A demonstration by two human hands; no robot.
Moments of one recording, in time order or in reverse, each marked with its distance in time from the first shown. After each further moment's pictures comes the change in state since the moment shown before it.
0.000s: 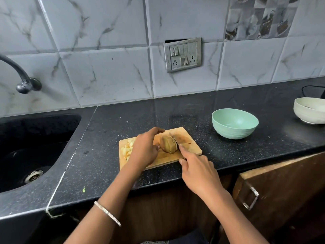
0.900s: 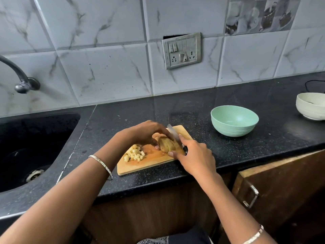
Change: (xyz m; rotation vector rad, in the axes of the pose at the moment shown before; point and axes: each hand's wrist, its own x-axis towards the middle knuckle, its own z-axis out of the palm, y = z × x) left_hand 0.066 0.006 -0.028 0.314 -0.670 0.375; right_hand 0.042 0.009 0.001 0.025 0.060 0.075
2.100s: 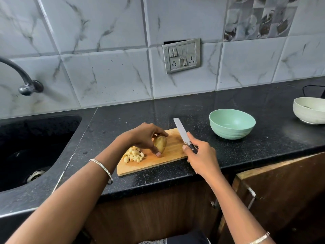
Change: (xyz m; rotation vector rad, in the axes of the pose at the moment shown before) left_hand -0.005 -0.004 0.004 -0.166 0.016 -0.189; right_hand 0.010 0.027 0.007 0.465 0.093 0.024
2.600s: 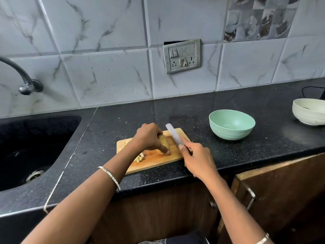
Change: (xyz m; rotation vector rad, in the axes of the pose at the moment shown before) left_hand 0.005 0.019 0.019 0.011 0.240 -0.264; right_hand -0.006 -0.009 -0.001 -0.152 -0.091 -0.063
